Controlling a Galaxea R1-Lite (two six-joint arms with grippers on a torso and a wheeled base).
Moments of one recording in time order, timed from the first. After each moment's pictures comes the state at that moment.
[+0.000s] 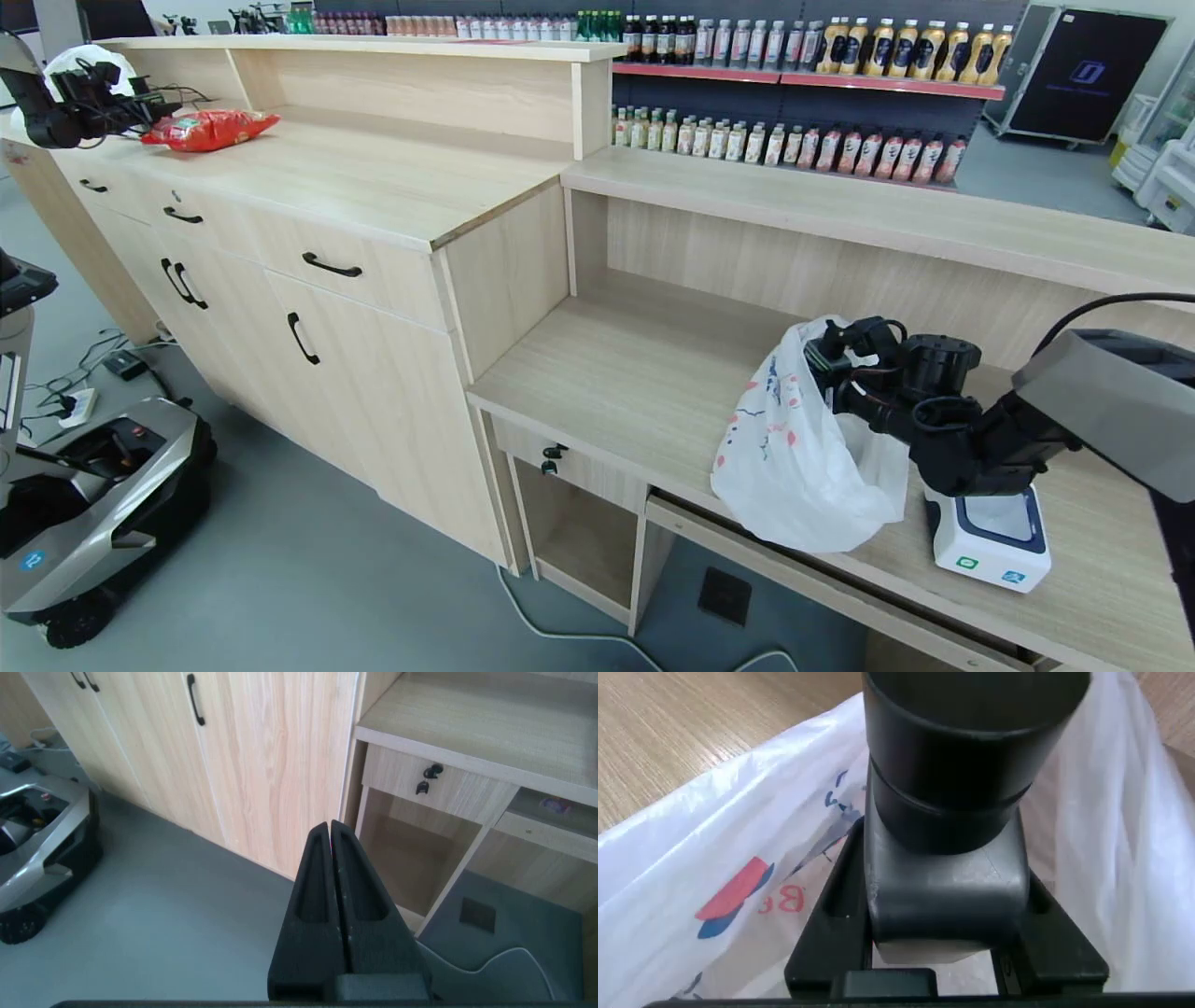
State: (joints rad) left arm 0.00 0.00 0.00 0.00 0.01 0.01; right arm 0.02 2.42 -1.20 -1.08 0.23 -0.17
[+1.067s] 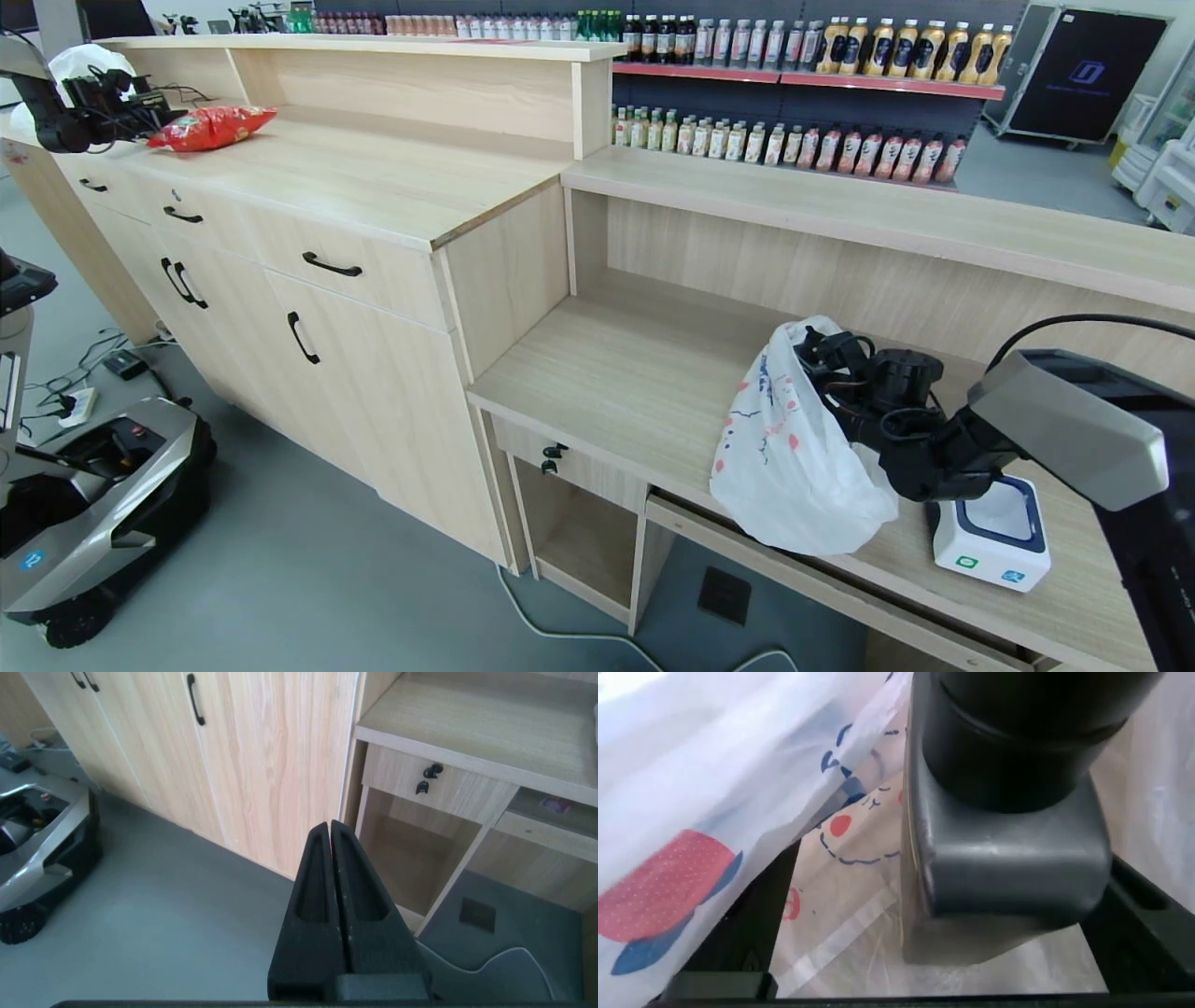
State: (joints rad) left arm 0.00 0.00 0.00 0.00 0.01 0.01; right arm 0.05 2.54 -1.31 -1.07 0.28 -0.17
